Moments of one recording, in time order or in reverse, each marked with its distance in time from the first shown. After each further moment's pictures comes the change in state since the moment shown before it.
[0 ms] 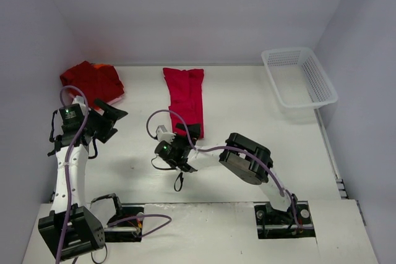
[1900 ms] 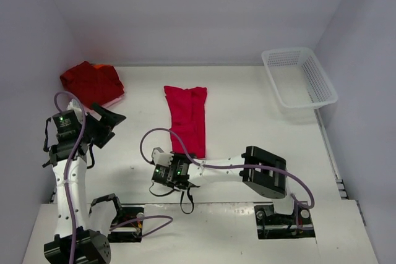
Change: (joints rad) left arm 0.031 -0.134 0.014 -0.112 0.021 0.044; right arm 0.198 -0.200 0.035 -0.631 -0.211 0.336
